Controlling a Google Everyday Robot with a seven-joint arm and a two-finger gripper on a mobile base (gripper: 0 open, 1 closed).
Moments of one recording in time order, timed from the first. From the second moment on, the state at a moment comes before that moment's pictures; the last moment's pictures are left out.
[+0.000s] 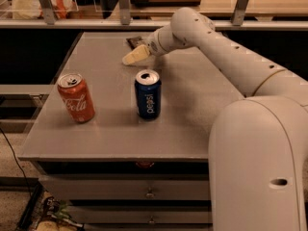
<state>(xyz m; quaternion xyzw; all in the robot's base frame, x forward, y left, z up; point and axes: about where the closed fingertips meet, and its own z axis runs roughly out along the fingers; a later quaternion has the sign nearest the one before) 0.839 0.018 0.818 -0.36 0.81 0.18 0.42</state>
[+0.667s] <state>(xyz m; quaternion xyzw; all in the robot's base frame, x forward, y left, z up) 0.839 0.018 0.826 -0.36 0.81 0.18 0.42</state>
